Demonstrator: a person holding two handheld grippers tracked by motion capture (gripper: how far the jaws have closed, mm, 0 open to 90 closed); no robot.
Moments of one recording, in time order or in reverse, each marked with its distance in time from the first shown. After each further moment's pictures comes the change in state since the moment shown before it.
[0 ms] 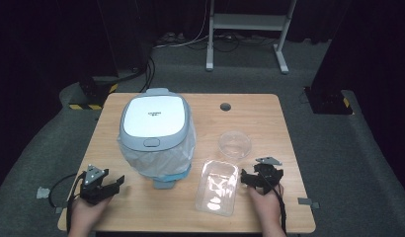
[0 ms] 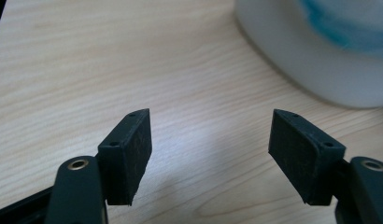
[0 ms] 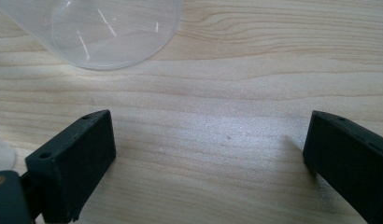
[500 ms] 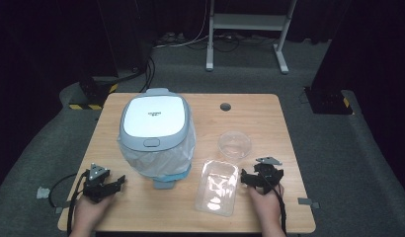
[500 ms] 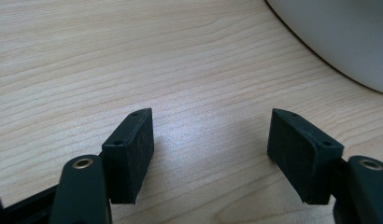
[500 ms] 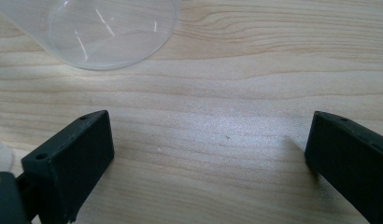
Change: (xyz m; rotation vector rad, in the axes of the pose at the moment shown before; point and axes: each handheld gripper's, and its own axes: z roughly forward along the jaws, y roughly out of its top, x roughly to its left) left arm 0.009 -0.008 0.025 0.104 0.042 -0.026; right arm -0.001 0.000 0.000 0.003 -0.004 -0.001
